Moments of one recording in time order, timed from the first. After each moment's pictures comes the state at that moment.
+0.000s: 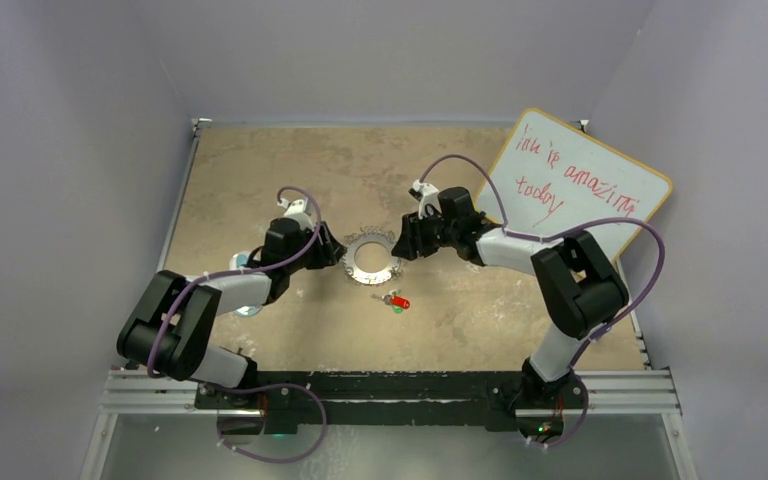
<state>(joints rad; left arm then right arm) -0.36 1.45 0.47 0.44 0.16 -0.54 0.50 1.72 0.88 0.17 -0.53 0.27</state>
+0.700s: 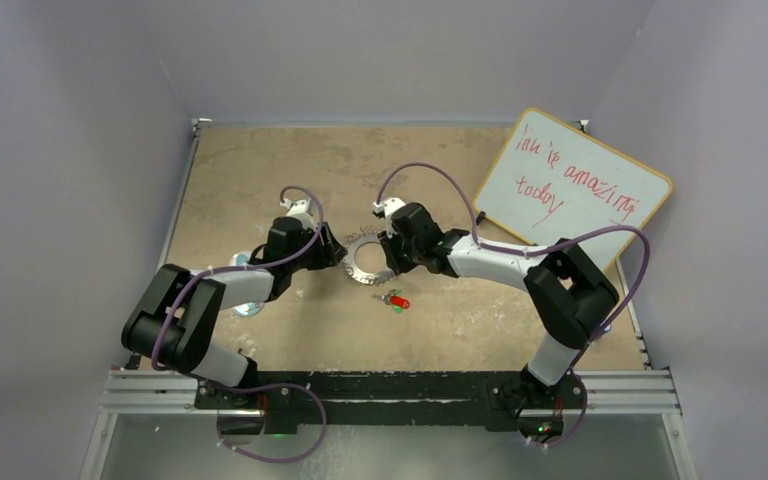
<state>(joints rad) -0.36 1.49 0.49 0.42 0.17 -0.54 0.77 1.71 1.00 -0.13 -0.02 0.17</state>
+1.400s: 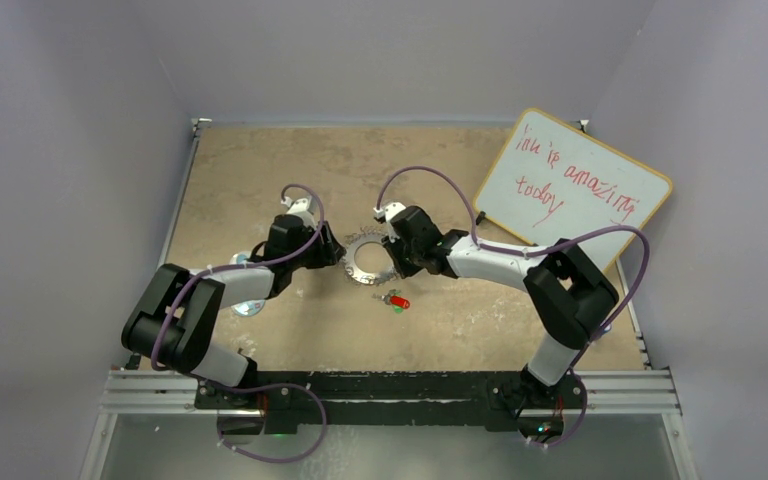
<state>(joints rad) -0.36 1.49 0.52 0.37 0.15 -0.51 0.79 1.71 1.00 -0.21 0.04 0.14</state>
